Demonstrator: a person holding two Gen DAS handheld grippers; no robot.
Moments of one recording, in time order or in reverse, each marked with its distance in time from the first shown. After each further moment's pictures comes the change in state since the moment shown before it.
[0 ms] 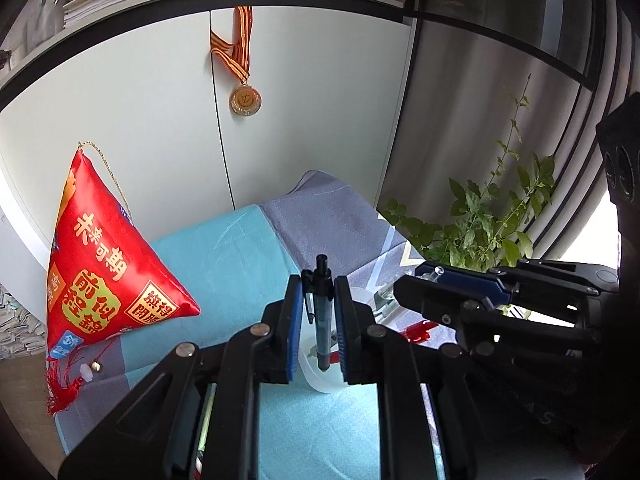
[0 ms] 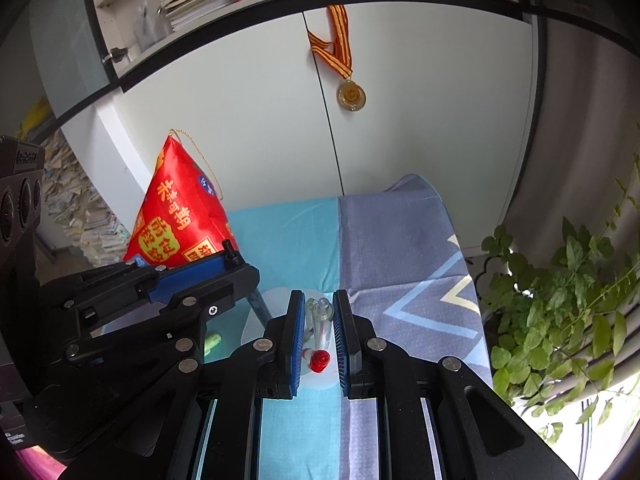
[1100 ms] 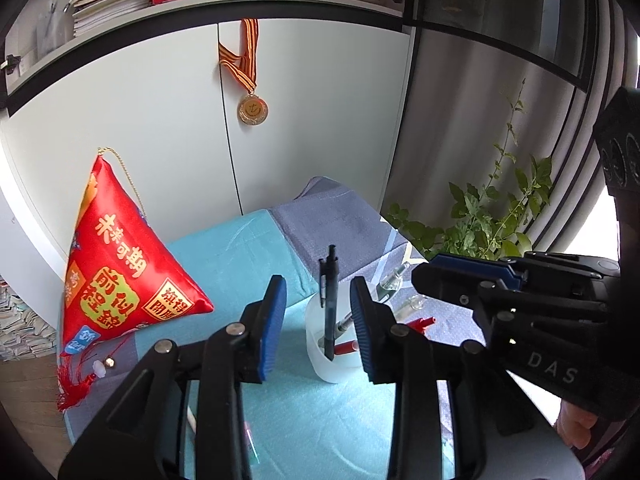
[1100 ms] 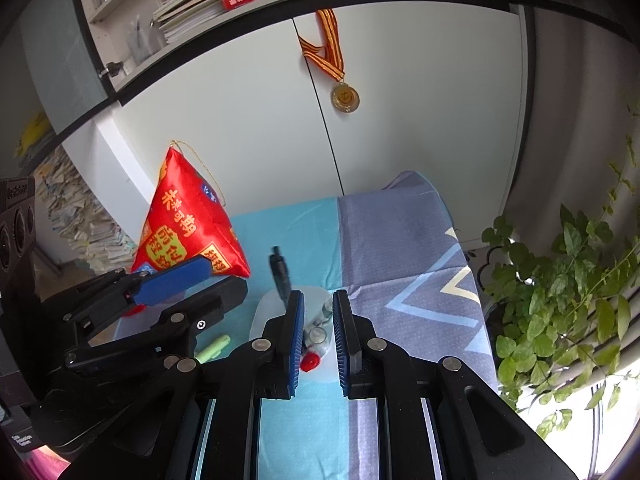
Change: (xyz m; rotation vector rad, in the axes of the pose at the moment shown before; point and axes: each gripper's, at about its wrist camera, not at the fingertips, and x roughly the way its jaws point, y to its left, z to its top) left arm -0.025 0.006 -0.006 0.011 -0.037 0.017; right arm -0.015 -0.001 -0.002 0.047 -0.014 0.014
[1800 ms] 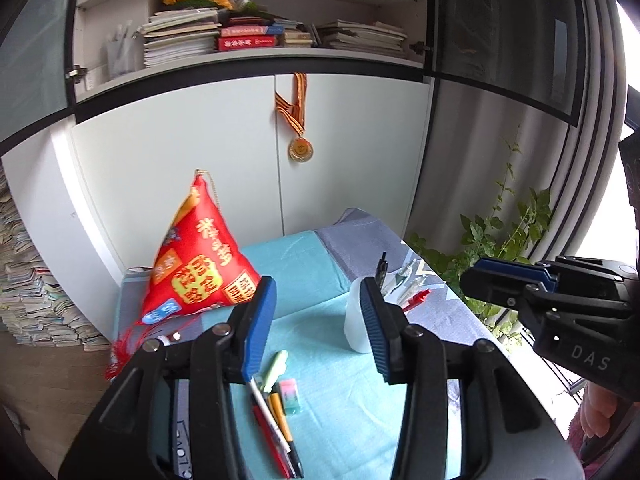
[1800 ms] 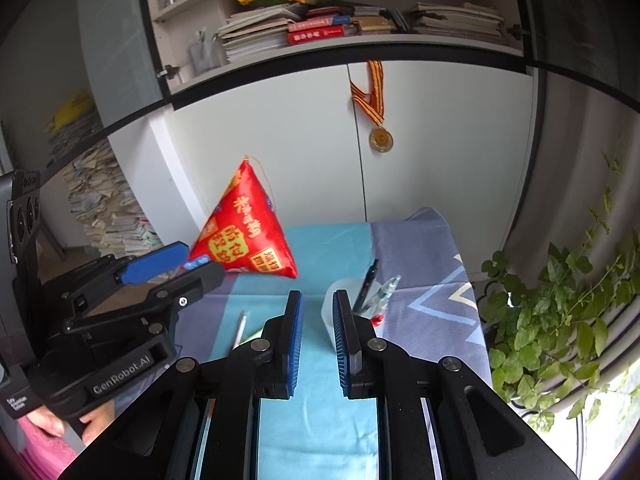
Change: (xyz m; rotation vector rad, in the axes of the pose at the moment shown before) left arm -0.114 0.021 -0.031 -0.053 -0.137 0.099; right arm -0.084 0.064 -0.025 -0.118 -0.102 0.011
